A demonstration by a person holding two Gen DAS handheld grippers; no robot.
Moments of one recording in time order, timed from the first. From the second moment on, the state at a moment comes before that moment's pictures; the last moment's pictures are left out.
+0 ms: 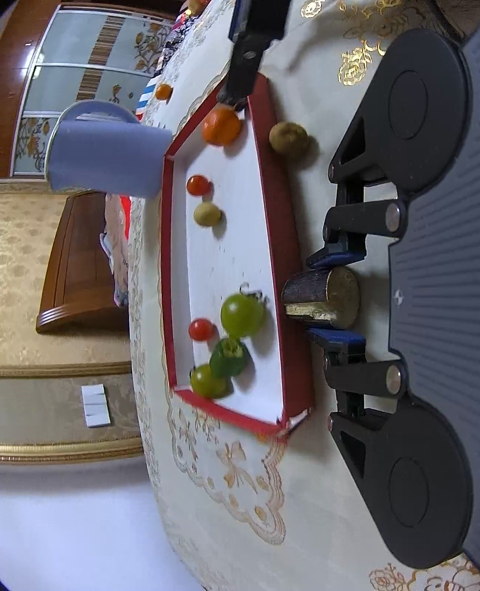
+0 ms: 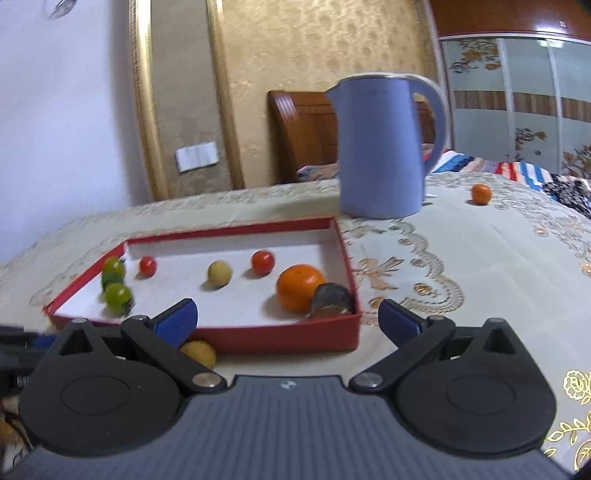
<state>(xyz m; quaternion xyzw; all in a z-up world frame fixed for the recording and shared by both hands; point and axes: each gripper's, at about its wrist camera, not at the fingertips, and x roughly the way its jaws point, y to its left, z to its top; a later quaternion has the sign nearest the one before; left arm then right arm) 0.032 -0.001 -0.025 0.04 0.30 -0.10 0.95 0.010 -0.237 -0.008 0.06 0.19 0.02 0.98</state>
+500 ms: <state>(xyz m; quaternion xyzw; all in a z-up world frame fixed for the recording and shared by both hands) 0.033 0.008 -0.027 0.02 0.30 -0.10 0.95 0.023 -0.201 -0.015 0.01 0.28 0.09 0.96</state>
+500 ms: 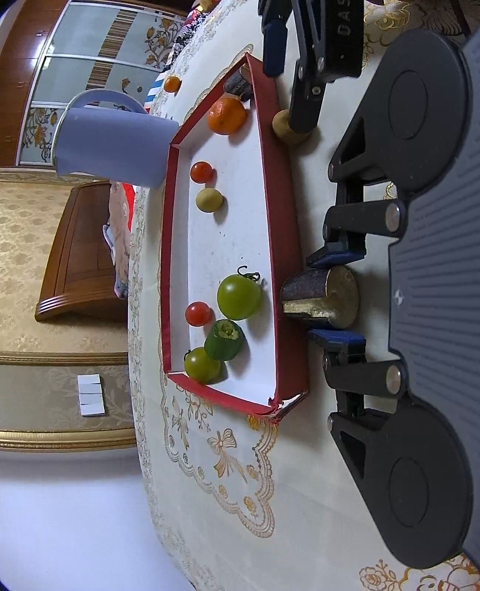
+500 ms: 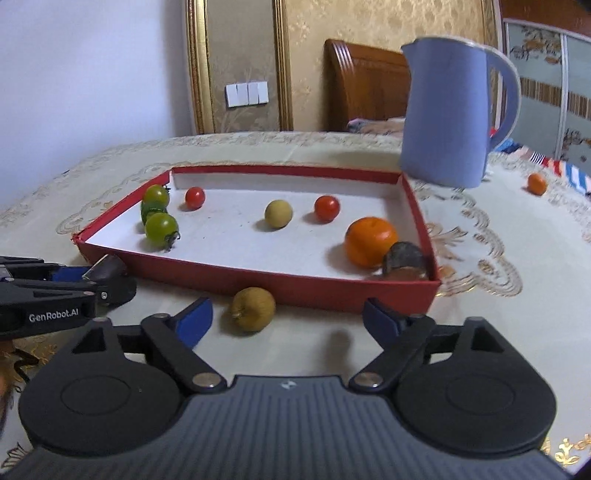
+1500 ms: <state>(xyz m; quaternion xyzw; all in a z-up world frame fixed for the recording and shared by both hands) 0.033 0.005 -0.028 0.03 0.31 -0.10 0.95 0.040 -0.185 -0.019 0.02 0.30 0.05 0.95</state>
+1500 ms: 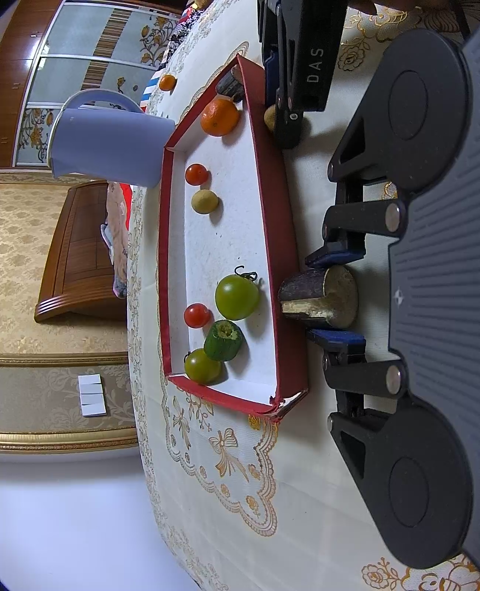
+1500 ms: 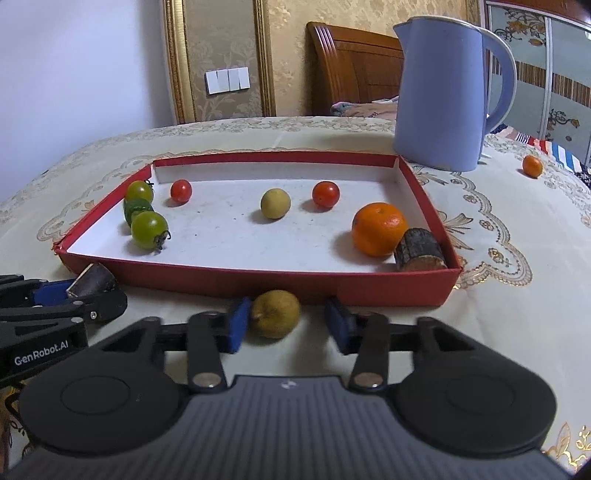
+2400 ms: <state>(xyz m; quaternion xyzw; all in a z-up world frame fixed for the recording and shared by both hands) 0.031 0.006 -0.027 0.02 0.30 -0.10 0.95 0.039 -0.190 -0.020 0.03 0.29 0.07 0.95</state>
